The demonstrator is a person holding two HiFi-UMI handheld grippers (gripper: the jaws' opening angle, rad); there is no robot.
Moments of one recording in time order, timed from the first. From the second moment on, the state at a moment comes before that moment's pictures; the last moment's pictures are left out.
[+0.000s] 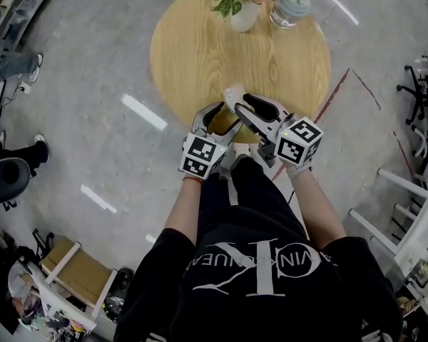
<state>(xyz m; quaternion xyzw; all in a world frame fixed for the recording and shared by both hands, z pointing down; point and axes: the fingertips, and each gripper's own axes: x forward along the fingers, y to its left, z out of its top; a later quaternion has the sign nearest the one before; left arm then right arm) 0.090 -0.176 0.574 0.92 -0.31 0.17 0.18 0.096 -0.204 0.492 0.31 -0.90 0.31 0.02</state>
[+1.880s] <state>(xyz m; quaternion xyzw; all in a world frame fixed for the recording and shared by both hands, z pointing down) 0.088 -0.189 0.593 0.91 -0.31 0.24 0.15 0.067 -0.209 0.525 0.28 -0.91 0.20 0.24</state>
